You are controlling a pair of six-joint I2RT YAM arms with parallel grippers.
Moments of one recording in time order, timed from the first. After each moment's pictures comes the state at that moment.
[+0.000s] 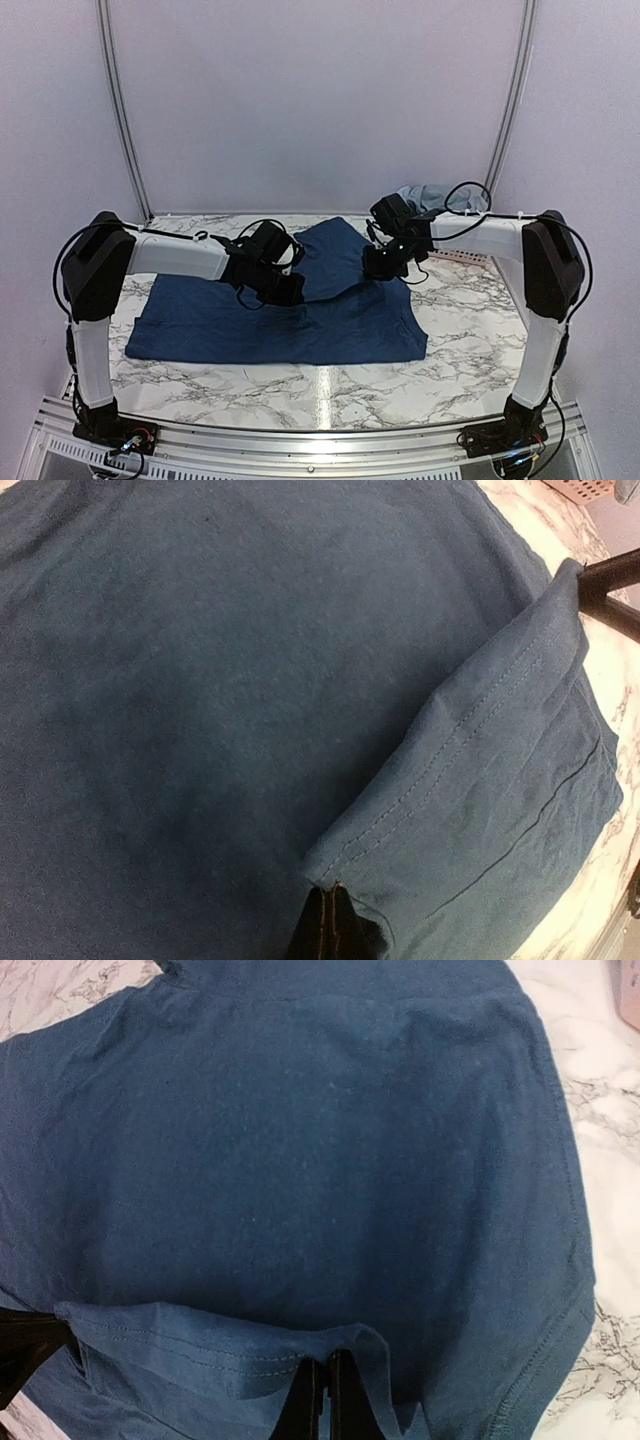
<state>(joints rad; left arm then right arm) -0.77 2.01 1.36 -0.28 0.16 -0.46 0.58 1.91 1.43 -0.56 -0.03 0.48</state>
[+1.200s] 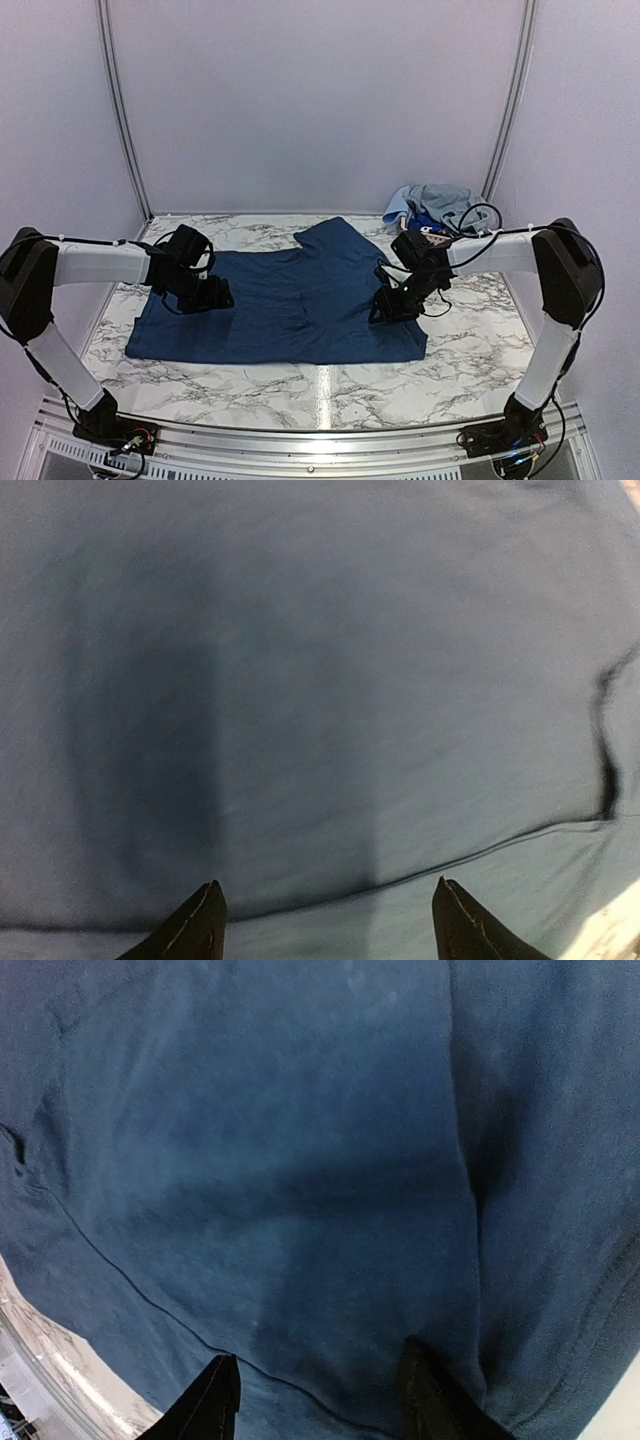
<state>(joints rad) -0.48 1.61 0.93 -0.38 0.10 -0.51 0.54 1.80 1.12 -0.53 -0.33 0.34</state>
